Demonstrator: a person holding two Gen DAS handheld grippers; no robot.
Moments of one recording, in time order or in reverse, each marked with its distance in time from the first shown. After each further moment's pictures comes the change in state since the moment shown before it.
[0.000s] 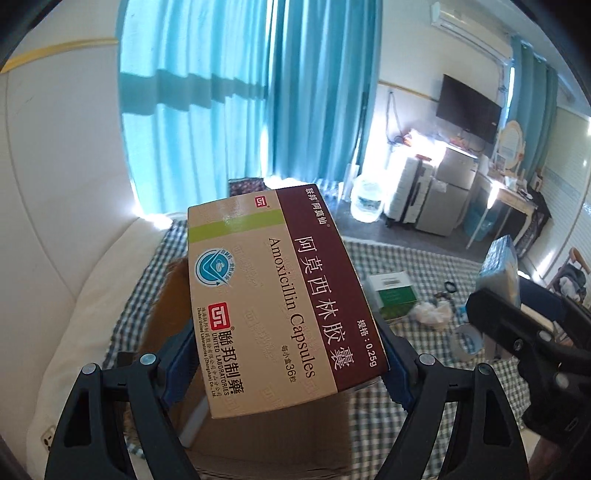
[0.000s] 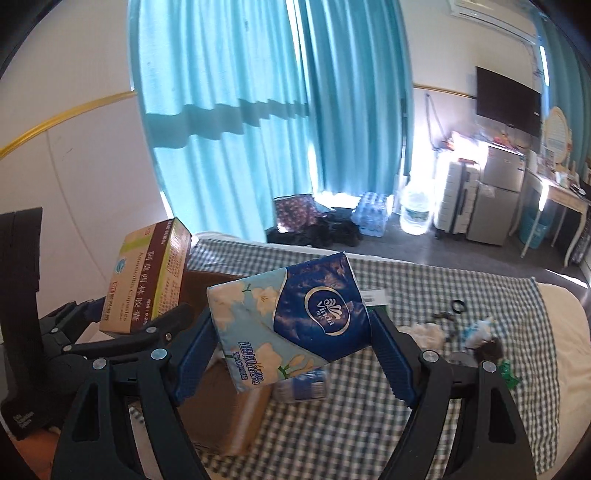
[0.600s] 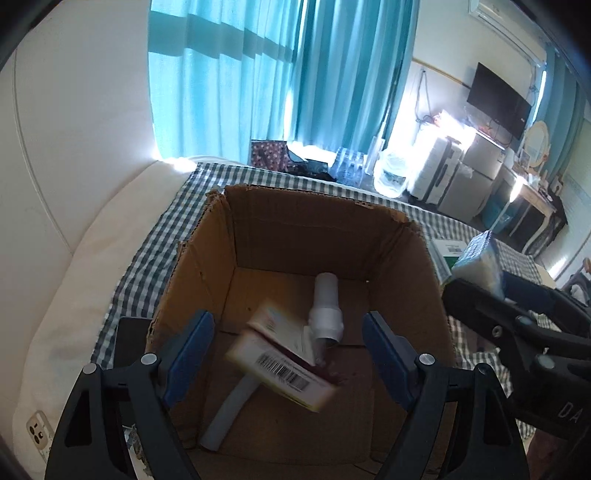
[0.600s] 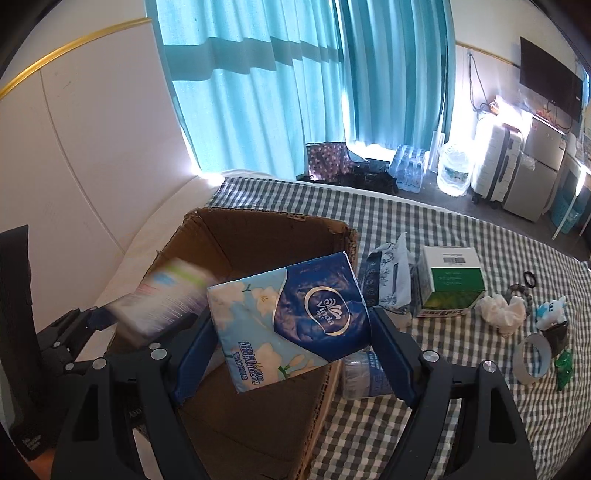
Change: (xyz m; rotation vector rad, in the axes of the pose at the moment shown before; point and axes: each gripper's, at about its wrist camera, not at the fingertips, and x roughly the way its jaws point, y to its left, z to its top) left arm 0.077 0.061 -0.047 -0.065 0.115 0.042; right arm 0.121 0.055 -0.028 -0.027 0.189 0.072
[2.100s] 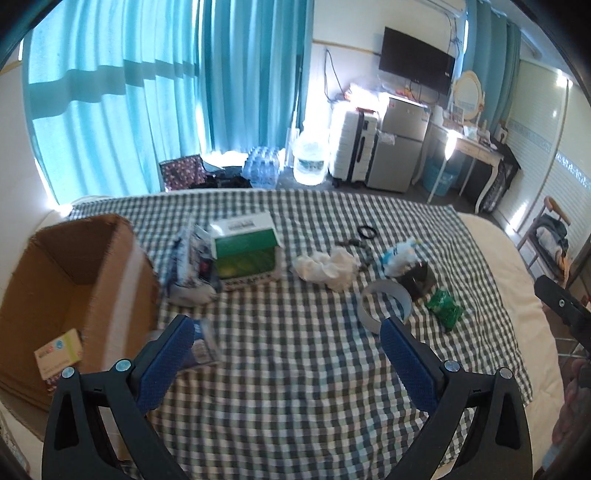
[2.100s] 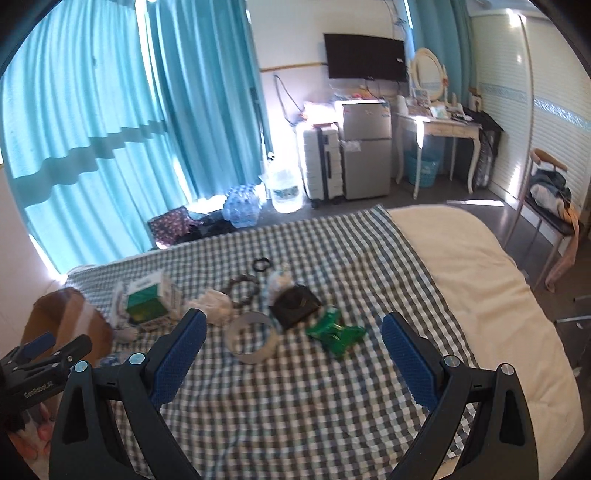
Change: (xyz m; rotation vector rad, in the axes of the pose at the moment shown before) left arm -0.013 -0.307 -0.051 0.219 -0.009 -0.162; right arm -0.189 -0.343 -0.122 0.407 -0.189 -0.420
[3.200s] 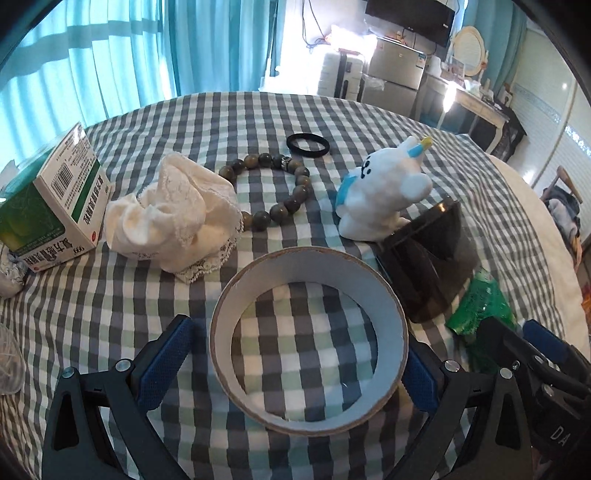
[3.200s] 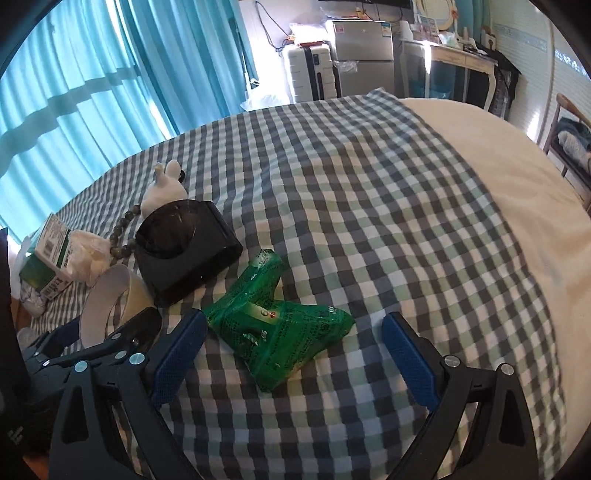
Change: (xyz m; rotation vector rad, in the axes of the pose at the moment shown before) left arm 0.210 -0.113 -0.022 0.019 0.138 -0.020; right arm 0.200 -0.074 -0.046 0.021 0.233 0.022
